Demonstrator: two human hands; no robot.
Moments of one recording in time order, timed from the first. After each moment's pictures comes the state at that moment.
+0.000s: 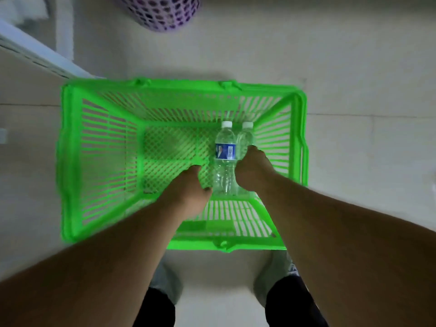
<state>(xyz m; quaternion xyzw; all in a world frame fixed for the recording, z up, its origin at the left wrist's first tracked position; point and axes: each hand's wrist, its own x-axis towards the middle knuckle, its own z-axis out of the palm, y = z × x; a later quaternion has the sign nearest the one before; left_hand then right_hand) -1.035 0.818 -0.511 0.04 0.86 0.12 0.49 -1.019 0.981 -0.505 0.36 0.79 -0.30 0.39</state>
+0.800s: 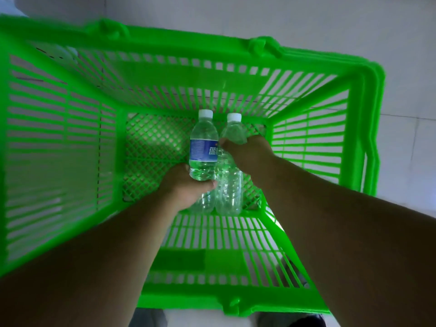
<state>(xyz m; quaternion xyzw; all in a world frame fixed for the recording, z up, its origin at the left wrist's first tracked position) -1.047 0.808 -0.632 -0.12 0.83 0.27 0.47 -1.051 0.975 -0.634 0.47 0.71 -0.45 0.27</state>
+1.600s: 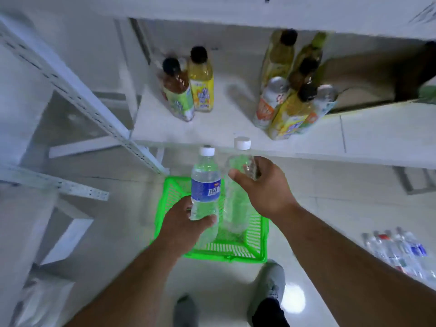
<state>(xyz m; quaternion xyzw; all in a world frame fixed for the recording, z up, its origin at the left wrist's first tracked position) -1.048 0.771 -0.101 -0.05 0.85 0.44 0.30 -1.047 0.972 -0.067 0.26 0.82 -0.51 0.04</state>
